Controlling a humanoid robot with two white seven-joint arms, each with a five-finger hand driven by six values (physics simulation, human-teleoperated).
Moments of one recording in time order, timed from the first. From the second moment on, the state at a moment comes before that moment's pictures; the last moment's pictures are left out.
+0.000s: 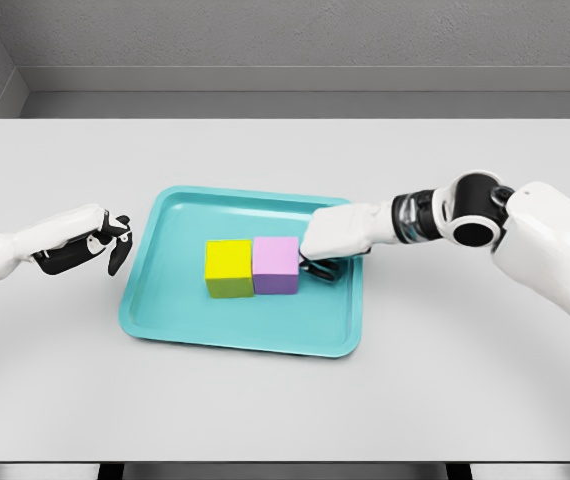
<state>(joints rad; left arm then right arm) -0.29 0.87 -0.43 -1.54 0.34 -0.61 -0.61 -0.88 -0.52 1.02 -1.35 0.51 -0.61 0.61</state>
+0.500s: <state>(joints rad) -0.29 0.86 -0.43 -1.54 0.34 -0.61 -0.61 -0.90 -0.57 0.92 -1.35 0.50 -0.61 0.61</state>
